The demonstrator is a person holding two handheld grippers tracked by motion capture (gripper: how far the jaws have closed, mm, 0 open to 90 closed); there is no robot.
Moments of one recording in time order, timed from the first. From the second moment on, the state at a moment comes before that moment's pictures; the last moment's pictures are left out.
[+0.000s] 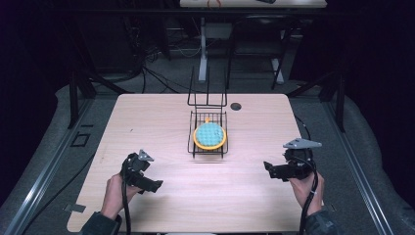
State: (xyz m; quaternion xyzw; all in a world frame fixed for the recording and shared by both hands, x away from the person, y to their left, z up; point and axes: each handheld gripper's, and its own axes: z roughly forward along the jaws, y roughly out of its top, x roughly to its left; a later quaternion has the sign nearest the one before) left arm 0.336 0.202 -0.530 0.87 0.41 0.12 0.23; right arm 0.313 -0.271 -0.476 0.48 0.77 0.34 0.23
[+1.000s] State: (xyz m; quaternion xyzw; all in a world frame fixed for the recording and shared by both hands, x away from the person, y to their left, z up) left arm 0.338 0.205 -0.531 0.87 0.41 0.12 0.23; right arm 0.288 -0.317 -0.528 0.54 0.78 0.28 0.16
